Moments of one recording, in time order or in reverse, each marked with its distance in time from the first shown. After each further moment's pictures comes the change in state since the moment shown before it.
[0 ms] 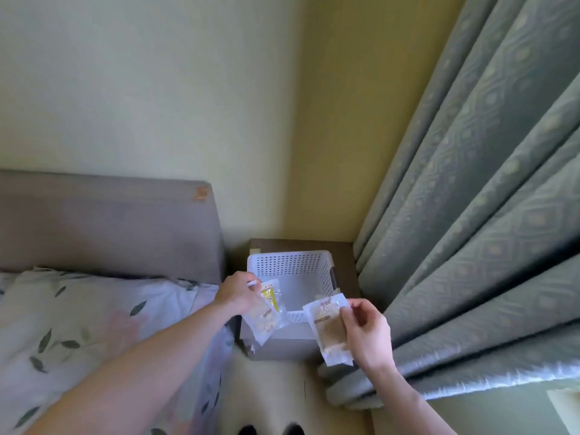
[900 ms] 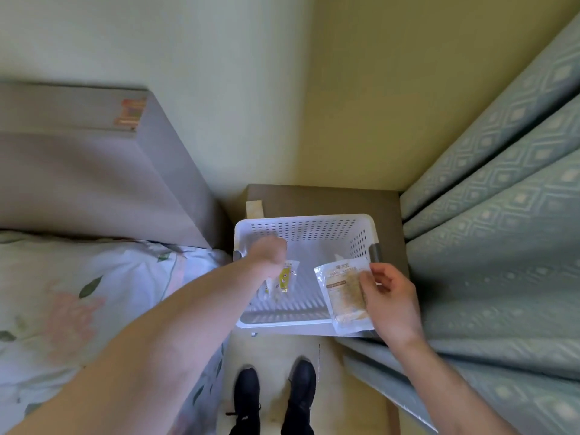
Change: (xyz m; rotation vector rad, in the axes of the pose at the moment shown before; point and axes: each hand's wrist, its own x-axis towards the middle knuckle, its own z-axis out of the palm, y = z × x) left_hand 0.266 -0.047 0.156 0.681 -0.361 0.057; right_hand 0.216 0.125 0.124 0.023 -0.085 0.191
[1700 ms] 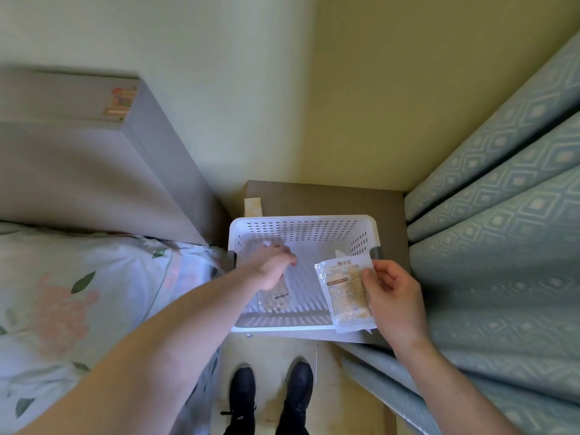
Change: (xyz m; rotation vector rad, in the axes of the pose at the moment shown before) left_hand 0.021 -0.014 0.047 0.020 0.068 0.310; right_hand 0.017 0.003 -0.004 0.046 -0.032 -0.019
